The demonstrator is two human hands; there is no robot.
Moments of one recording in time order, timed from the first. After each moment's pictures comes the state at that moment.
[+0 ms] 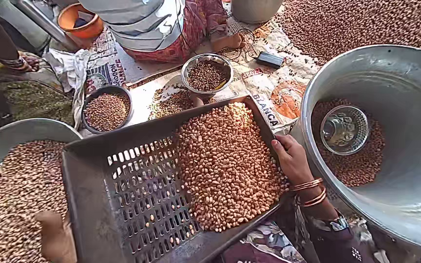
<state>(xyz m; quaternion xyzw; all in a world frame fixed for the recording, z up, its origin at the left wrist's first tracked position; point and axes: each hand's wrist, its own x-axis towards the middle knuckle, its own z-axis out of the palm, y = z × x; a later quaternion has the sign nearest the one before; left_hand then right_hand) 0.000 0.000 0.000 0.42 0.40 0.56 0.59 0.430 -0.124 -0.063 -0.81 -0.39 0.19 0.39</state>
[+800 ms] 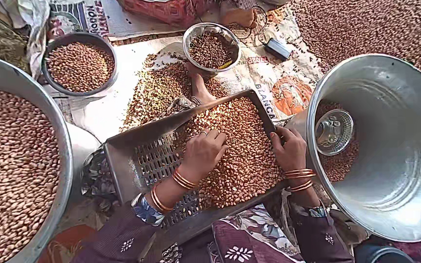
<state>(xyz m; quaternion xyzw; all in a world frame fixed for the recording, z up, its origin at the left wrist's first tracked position) 0.202 0.004 -0.087 0.93 0.28 0.17 0.16 0.435 -0.121 -0.077 -0.85 -0.46 0.04 0.24</state>
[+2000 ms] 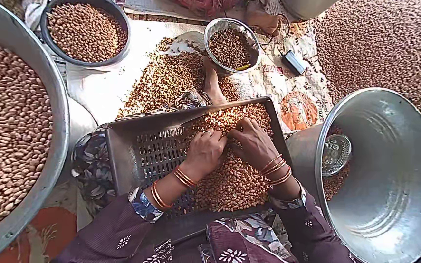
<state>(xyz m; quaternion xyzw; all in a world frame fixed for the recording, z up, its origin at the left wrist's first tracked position) 0.195 0.008 -0.111 0.92 0.31 0.20 0.15 0.376 -0.029 -0.061 -0.62 -0.78 0.10 0.05</state>
